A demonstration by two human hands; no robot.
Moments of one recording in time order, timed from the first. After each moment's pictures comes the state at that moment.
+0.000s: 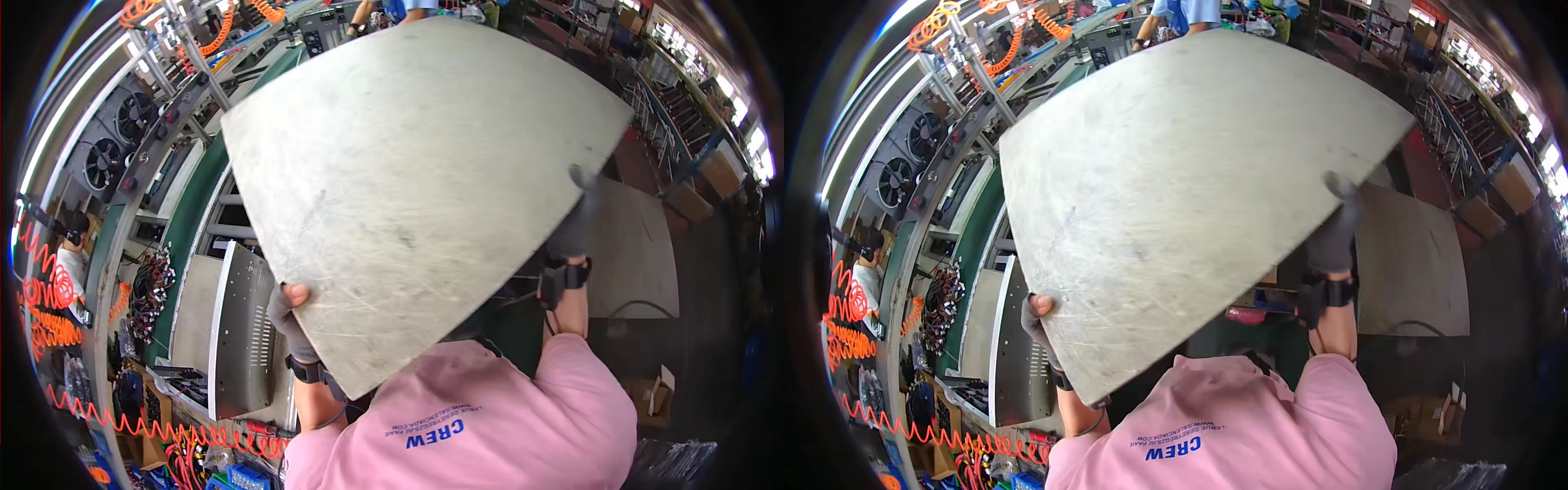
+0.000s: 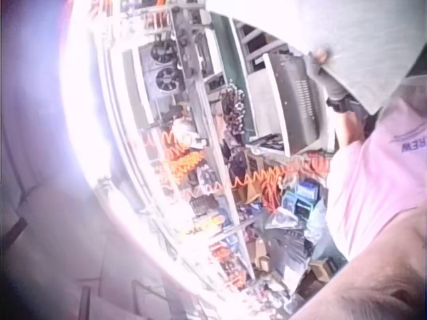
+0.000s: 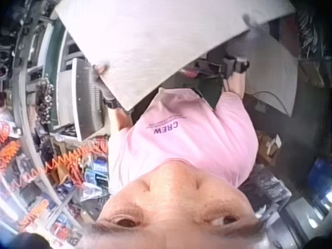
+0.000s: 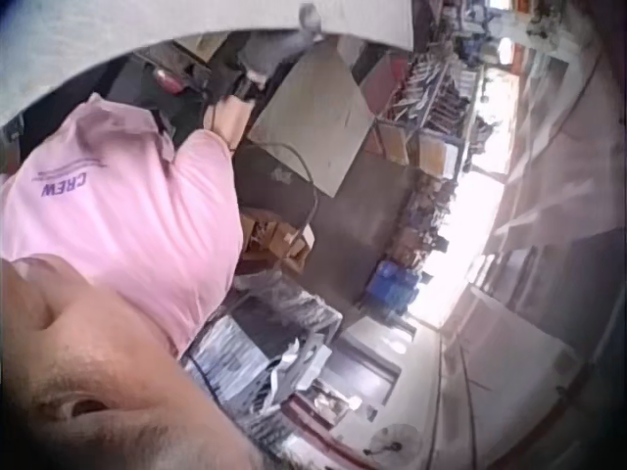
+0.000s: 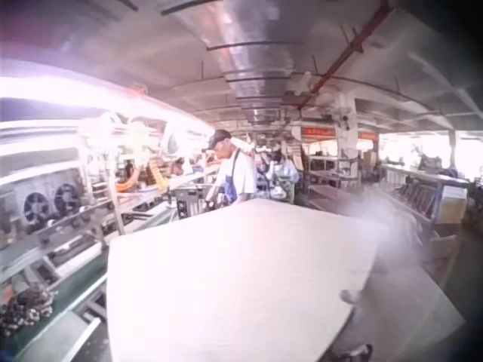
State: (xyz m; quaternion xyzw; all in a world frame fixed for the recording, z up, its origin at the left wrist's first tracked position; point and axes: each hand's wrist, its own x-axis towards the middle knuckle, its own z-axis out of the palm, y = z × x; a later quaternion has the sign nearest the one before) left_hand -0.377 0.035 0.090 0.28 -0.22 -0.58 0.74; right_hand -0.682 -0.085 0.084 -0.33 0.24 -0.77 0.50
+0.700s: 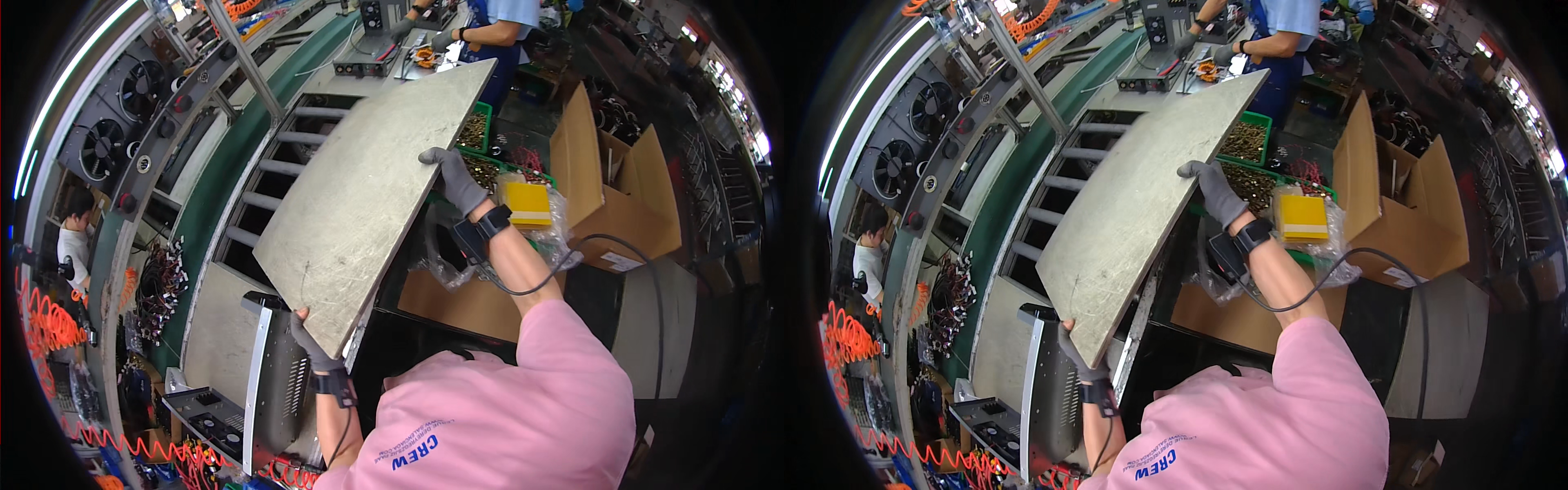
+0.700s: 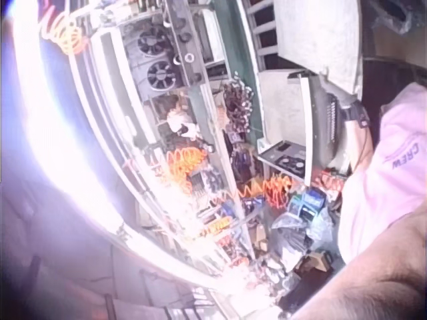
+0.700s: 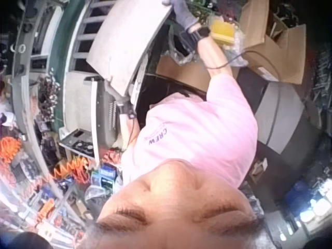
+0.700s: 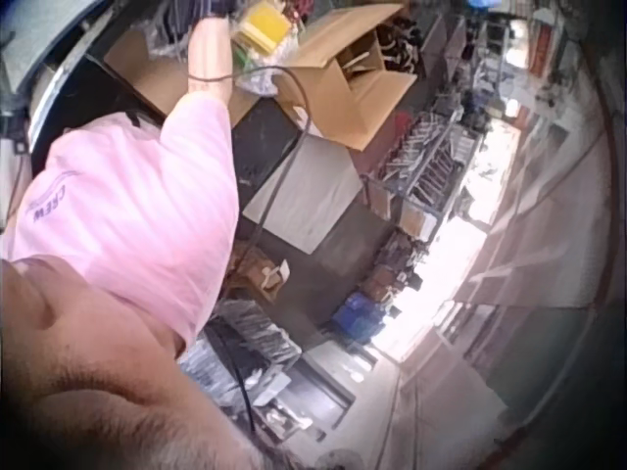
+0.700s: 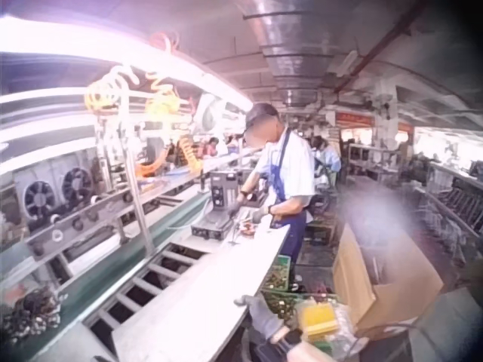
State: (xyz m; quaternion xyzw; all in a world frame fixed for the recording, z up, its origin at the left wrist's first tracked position) left_hand -0.221 -0.101 -0.057 0.38 -0.07 -0.42 0.82; right_hand -0.396 -0.401 -0.032 -0.44 0.35 -0.47 0.68
